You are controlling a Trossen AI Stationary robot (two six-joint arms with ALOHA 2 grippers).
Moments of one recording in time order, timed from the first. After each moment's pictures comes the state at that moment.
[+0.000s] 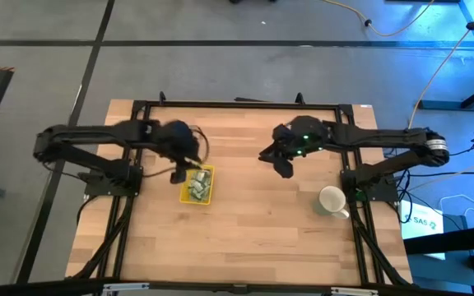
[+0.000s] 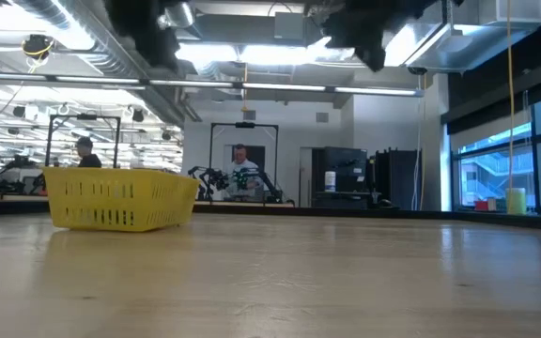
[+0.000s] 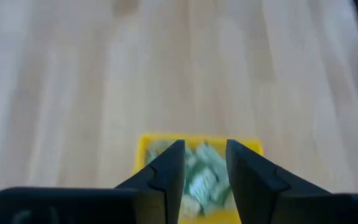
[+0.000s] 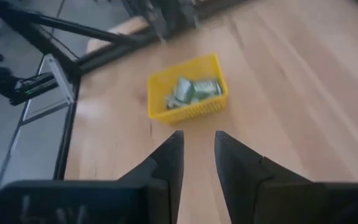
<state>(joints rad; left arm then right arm) 0.11 1.16 1.04 -0.80 0.15 0.05 -0.12 1.29 1.06 -0.33 -0.17 0.35</state>
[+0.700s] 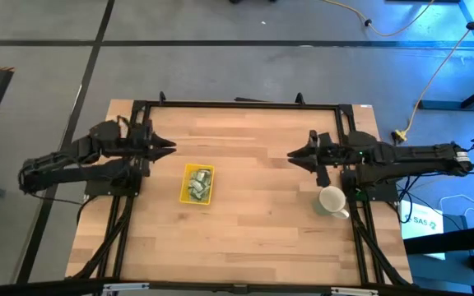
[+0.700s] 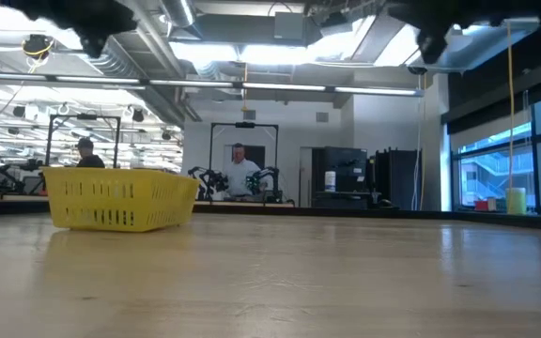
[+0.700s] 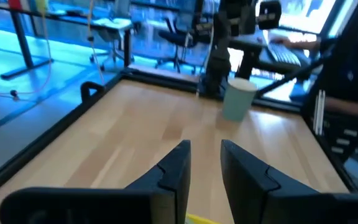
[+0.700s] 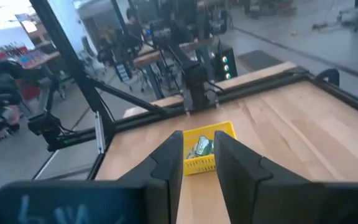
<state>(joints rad) 0.28 0.39 0.58 -0.38 0.14 -0.14 -0.02 0.74 0.56 0.09 -0.05 0.31</state>
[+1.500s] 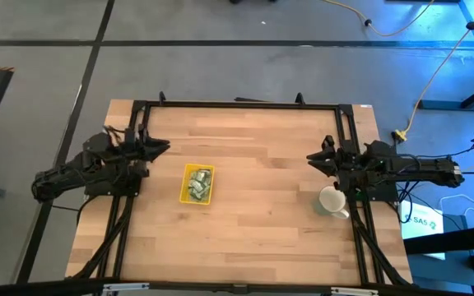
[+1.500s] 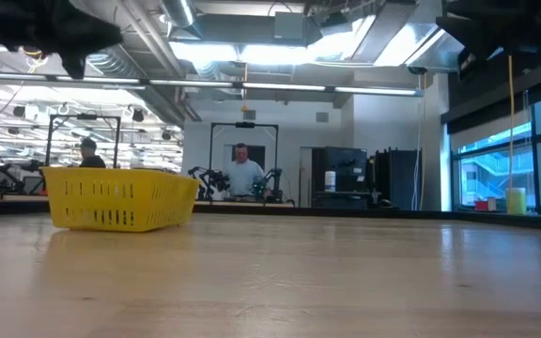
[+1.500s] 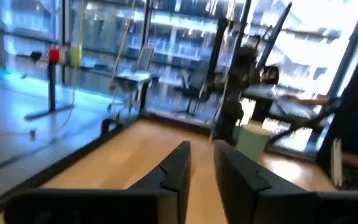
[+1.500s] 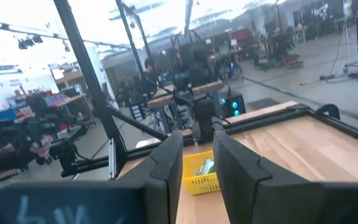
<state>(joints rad) 0.31 0.00 0.31 -0.26 0.05 -0.20 -0.02 0.27 0.23 0.19 -0.04 0.31</state>
